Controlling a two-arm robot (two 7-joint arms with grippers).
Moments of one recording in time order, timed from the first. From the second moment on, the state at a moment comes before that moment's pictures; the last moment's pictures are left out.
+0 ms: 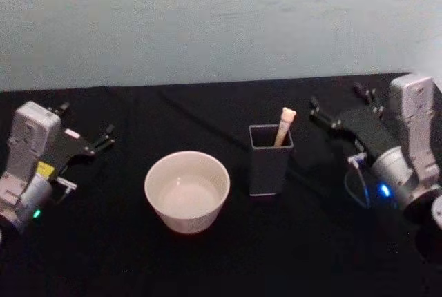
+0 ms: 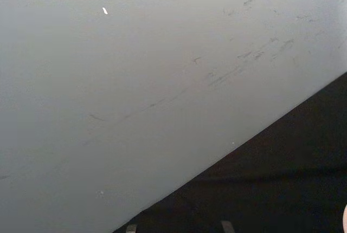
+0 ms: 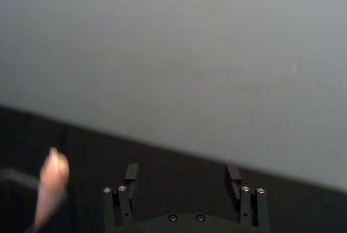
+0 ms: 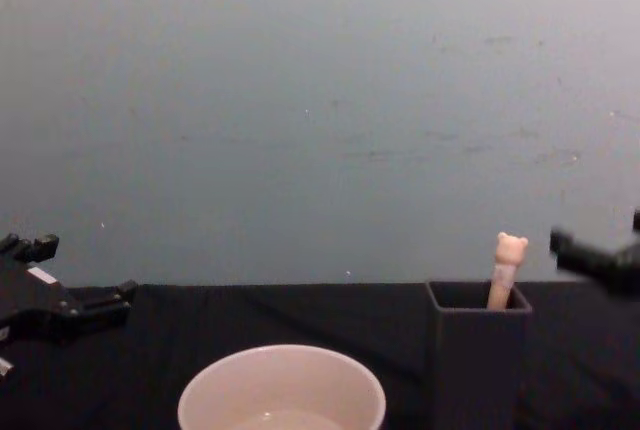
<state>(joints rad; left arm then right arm) -0.20 0.60 0.45 -1.41 -0.25 -0.12 0.03 0.17 0.30 -0.23 -1.41 0.20 -0.08 0.12</state>
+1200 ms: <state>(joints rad) -0.20 0.60 0.45 -1.41 -0.25 -0.12 0.03 0.18 0.28 -0.26 -1.32 0.16 -0.04 0.15</state>
